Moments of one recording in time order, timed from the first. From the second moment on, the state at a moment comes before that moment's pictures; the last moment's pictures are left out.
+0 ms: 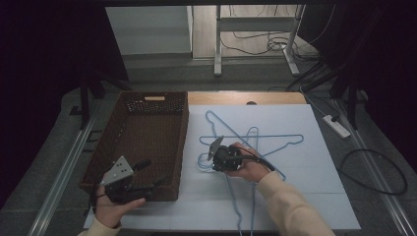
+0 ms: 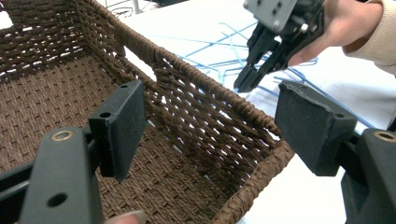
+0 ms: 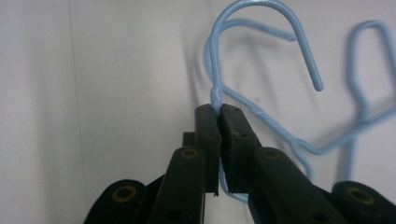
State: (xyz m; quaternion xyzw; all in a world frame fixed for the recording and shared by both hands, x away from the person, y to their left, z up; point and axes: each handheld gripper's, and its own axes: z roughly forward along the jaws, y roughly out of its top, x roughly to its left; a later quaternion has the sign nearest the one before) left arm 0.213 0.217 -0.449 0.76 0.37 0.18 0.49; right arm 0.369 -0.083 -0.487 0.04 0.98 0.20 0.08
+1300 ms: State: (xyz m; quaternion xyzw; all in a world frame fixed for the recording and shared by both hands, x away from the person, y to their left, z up) left arm 0.224 0.140 -0.425 0.80 0.34 0.11 0.48; right arm 0.348 -0.162 -0.410 0.22 0.86 0.44 0.15
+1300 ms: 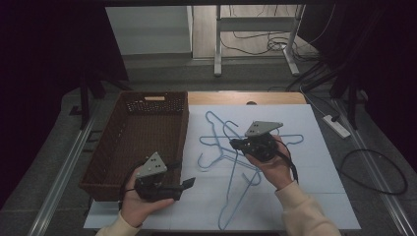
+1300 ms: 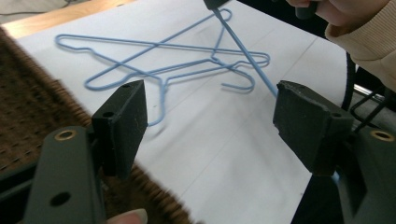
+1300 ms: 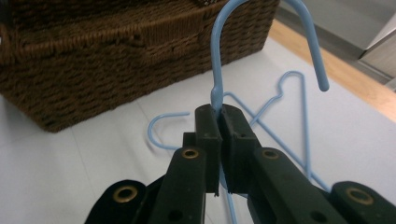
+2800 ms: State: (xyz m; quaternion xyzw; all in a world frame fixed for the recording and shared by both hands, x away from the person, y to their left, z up) left arm 0.264 0.058 -0.435 0.80 0.37 0.02 0.47; right arm 0.313 -0.174 -0.380 0.22 0.80 0.53 0.17
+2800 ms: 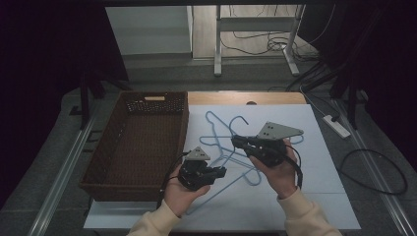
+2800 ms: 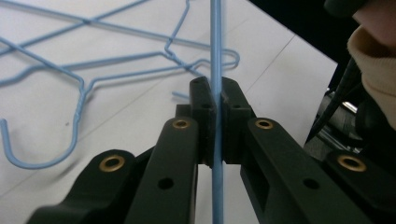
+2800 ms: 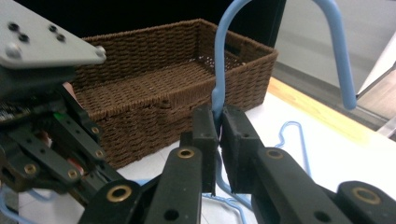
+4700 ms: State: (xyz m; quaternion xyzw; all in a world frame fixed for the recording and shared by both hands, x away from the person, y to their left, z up) left arm 0.291 0.274 -0.383 0.70 0.45 0.15 0.54; right arm 0.306 -0.276 -0.457 0.33 0.80 0.47 0.18
